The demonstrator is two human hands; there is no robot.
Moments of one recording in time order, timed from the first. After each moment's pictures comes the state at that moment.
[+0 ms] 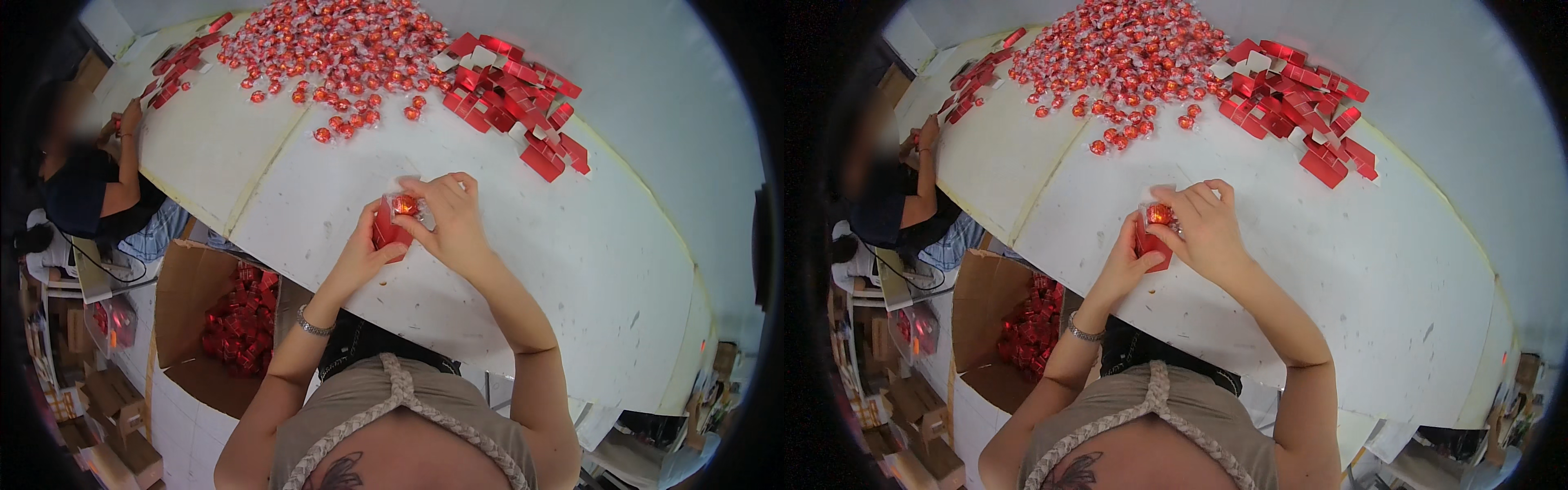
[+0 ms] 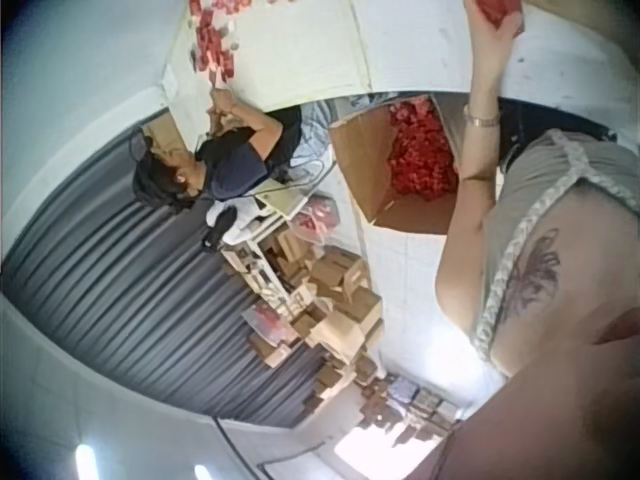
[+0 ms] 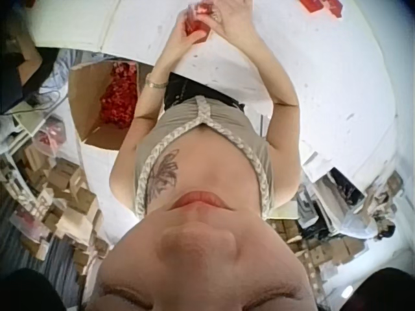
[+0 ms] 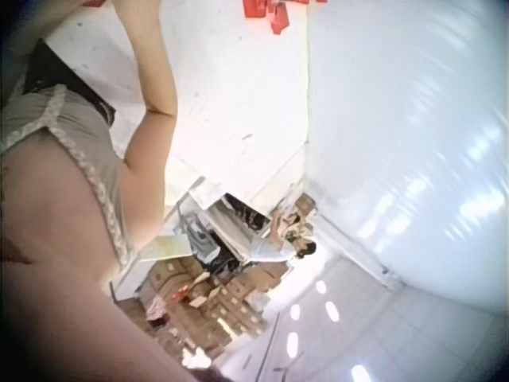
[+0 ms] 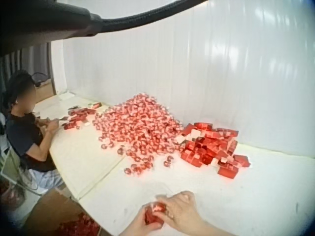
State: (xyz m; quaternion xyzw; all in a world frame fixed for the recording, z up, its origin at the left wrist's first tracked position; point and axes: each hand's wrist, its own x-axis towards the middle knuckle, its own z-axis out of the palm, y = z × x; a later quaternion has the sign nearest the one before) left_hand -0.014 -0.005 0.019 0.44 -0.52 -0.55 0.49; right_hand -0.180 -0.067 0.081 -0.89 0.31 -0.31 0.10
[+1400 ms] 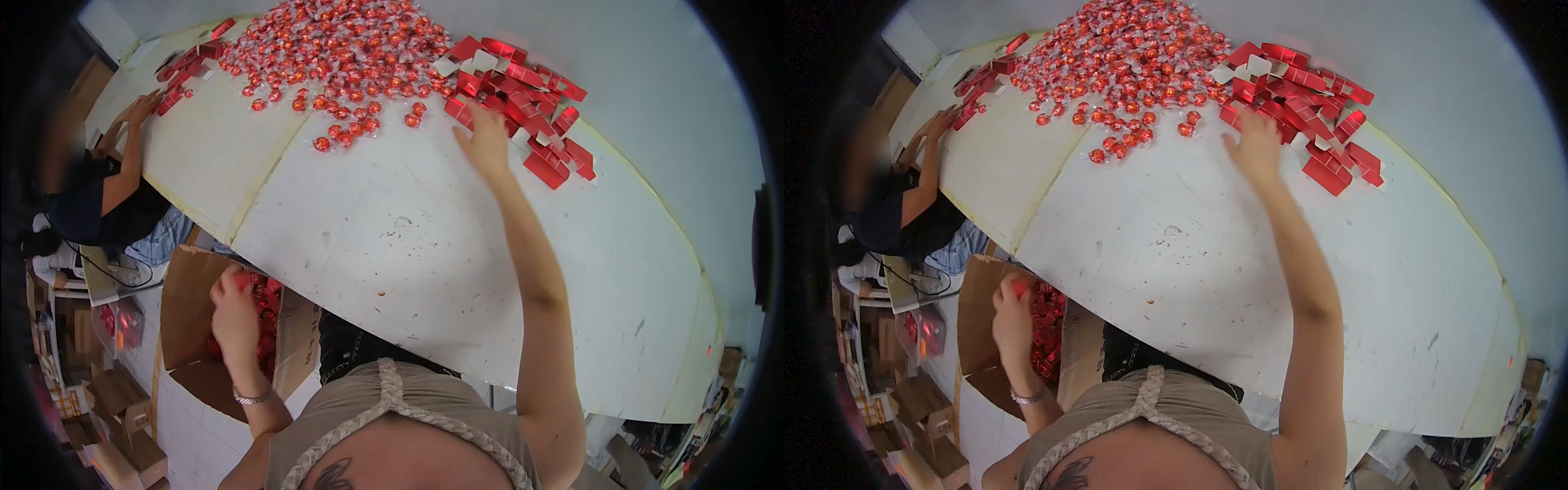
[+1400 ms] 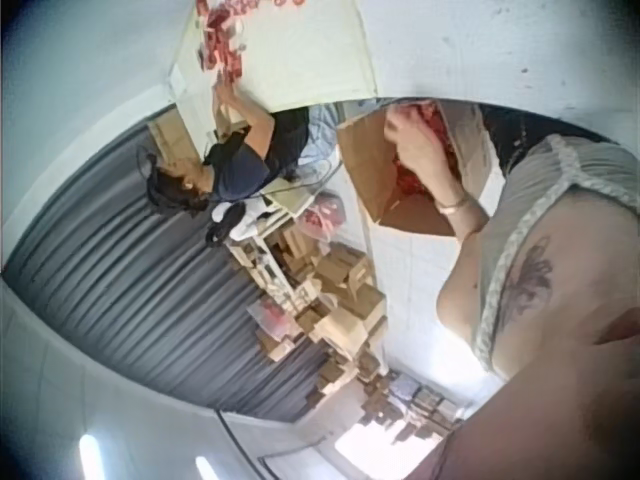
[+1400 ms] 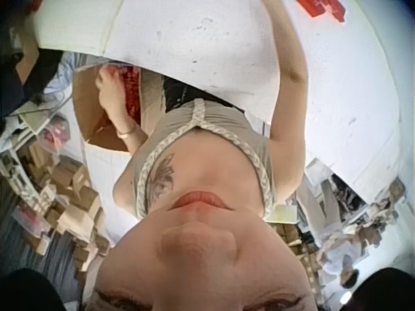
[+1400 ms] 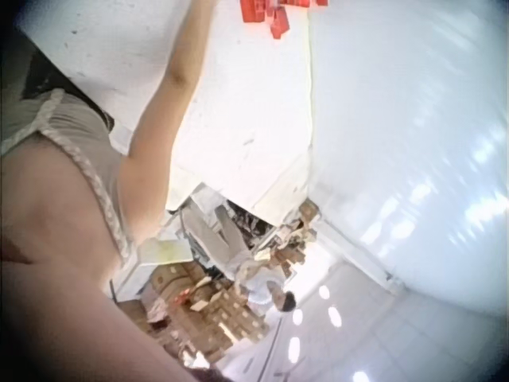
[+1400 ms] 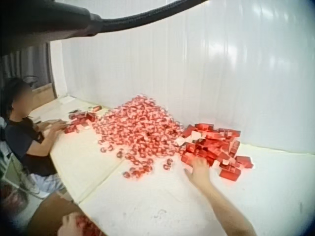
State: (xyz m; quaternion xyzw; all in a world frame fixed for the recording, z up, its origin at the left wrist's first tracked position) left_hand 0.093 0.093 0.075 0.92 -0.34 -0.13 0.12; right_hand -0.220 -0.239 0.013 -0.78 0.53 -0.33 0.01
